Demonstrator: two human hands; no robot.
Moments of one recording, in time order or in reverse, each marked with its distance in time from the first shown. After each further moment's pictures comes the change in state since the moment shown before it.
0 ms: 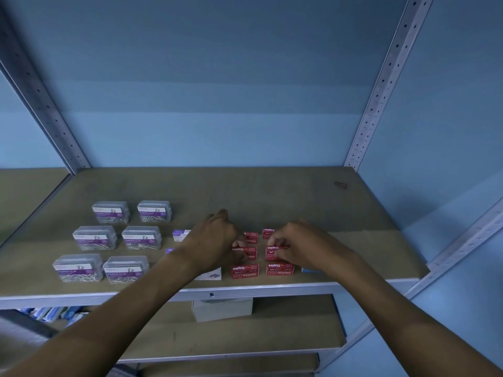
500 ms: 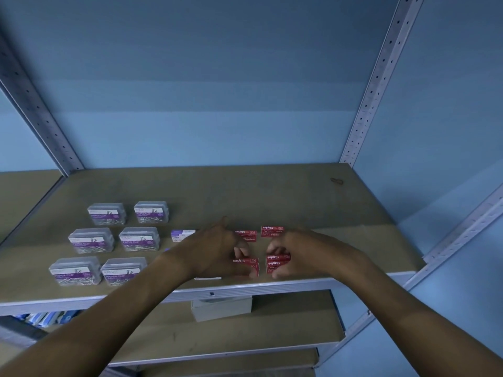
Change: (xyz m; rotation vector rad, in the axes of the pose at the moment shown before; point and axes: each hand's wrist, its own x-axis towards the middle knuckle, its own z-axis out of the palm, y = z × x) left_hand -0.007 -0.003 0.003 -0.179 -0.118 0.133; right_hand -0.015 -0.004 0.001 -0.075 -0.176 0.034
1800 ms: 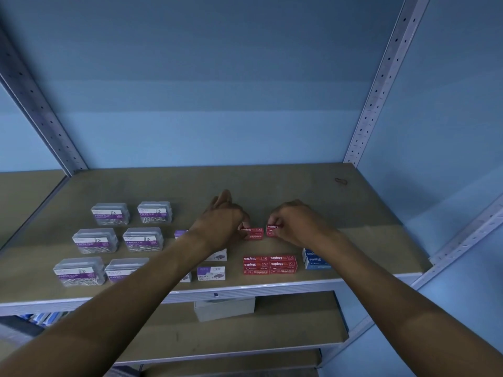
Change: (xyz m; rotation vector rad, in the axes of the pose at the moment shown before) left_hand 0.038 -0.012 -0.014 0.227 0.137 -0.167; right_hand 0.055 0.005 -0.013 -0.029 0.303 0.070
